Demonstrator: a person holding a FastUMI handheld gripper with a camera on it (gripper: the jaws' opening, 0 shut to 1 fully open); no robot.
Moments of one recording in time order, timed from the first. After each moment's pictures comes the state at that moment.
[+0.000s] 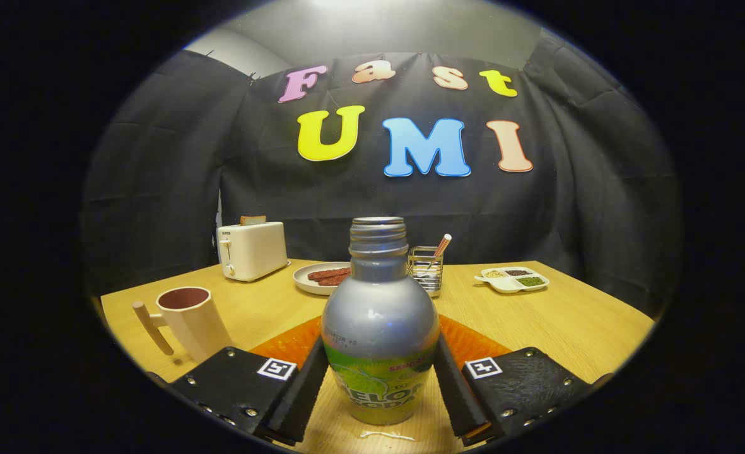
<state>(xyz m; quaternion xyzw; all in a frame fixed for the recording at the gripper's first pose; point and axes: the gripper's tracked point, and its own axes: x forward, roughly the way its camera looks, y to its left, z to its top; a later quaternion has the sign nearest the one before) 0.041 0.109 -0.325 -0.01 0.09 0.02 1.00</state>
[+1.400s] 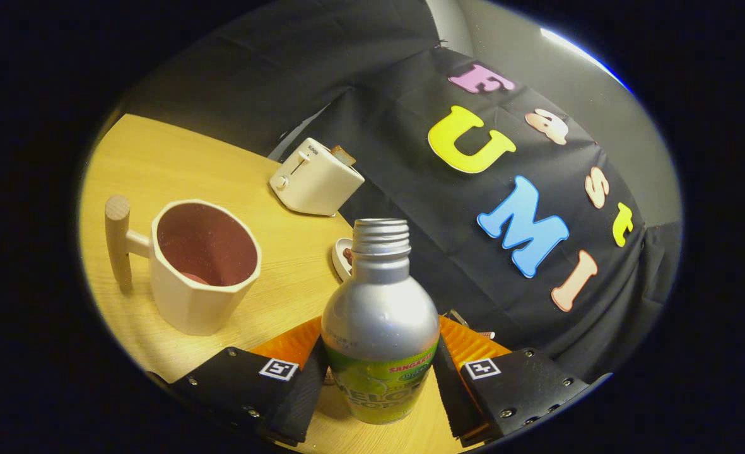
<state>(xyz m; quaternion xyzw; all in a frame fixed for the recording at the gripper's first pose) 0.086 0.213 -0.318 -0.43 0.09 0.09 0.89</state>
